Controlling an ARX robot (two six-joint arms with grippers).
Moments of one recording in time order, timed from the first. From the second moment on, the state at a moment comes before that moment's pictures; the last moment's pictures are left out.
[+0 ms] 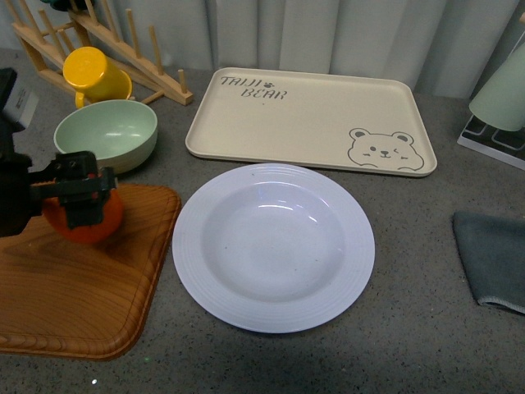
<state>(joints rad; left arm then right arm) -0.15 1.83 0.57 0.54 -0.06 -0.22 0.00 0.00 0.01 0.00 0.00 -0.01</state>
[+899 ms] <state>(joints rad) -0.53 1.99 0.78 0.52 -0.01 -0.38 0.00 0.00 0.01 0.00 0.00 -0.01</state>
